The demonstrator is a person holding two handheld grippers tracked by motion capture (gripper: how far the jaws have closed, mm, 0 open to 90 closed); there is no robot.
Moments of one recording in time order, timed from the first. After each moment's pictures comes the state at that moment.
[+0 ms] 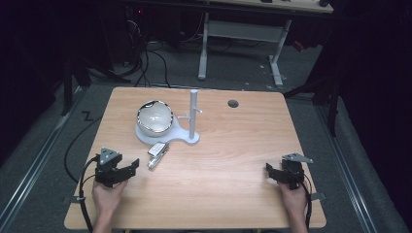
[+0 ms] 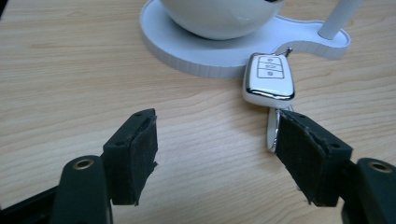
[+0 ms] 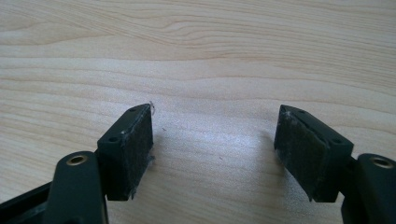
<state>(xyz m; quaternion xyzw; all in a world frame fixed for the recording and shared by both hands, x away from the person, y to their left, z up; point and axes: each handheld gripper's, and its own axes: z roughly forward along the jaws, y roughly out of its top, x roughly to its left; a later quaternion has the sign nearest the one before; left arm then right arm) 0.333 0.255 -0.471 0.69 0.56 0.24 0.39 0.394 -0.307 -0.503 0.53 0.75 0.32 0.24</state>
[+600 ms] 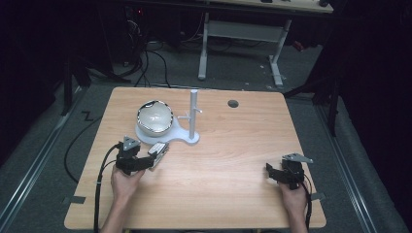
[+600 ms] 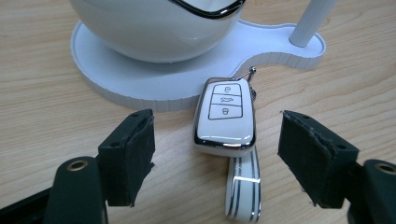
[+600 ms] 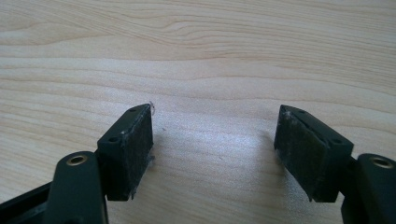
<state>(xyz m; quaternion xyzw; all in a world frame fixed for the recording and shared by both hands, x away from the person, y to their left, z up) 0.377 0.216 -0.473 0.72 0.54 0.22 0.38 0.394 -0.307 -0.503 0.53 0.75 0.32 0.24</state>
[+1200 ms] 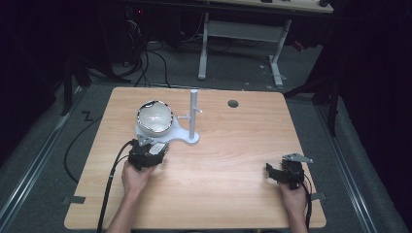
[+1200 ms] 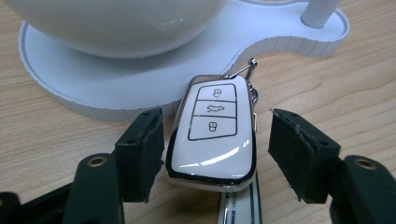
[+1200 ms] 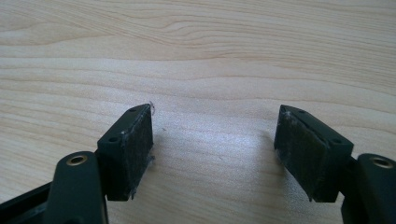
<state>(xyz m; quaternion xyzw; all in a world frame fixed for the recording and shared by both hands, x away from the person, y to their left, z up) 0.402 0.191 -0.492 0.74 0.54 0.22 0.34 0.394 -0.307 -0.503 0.53 0.75 0.32 0.24</state>
